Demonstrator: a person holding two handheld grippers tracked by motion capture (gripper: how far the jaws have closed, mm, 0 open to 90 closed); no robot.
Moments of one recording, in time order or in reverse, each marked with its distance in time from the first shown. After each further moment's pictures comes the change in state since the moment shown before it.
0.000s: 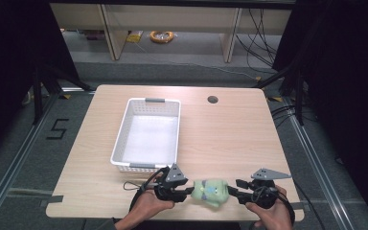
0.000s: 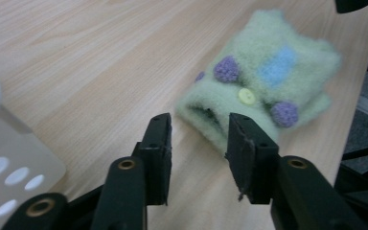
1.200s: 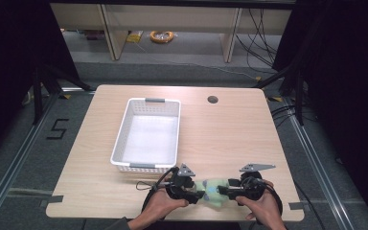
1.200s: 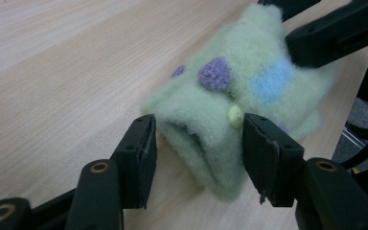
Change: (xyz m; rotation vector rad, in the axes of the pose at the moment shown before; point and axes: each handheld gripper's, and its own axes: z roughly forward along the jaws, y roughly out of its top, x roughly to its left) left arm -0.011 0.010 0.033 0.090 -0.053 -0.156; right arm -0.011 0.008 0.039 0.126 0.058 0.032
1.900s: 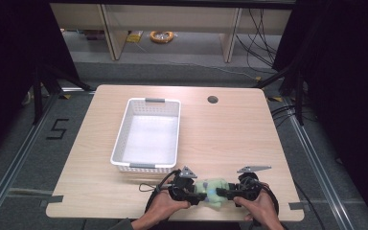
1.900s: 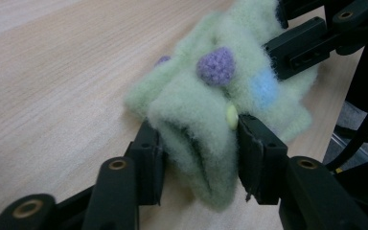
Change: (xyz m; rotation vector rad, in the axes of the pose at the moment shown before) left arm 0.000 -0.006 0.011 -0.015 -0.041 -0.022; right arm -0.011 -0.009 0.017 0.023 0.065 0.071
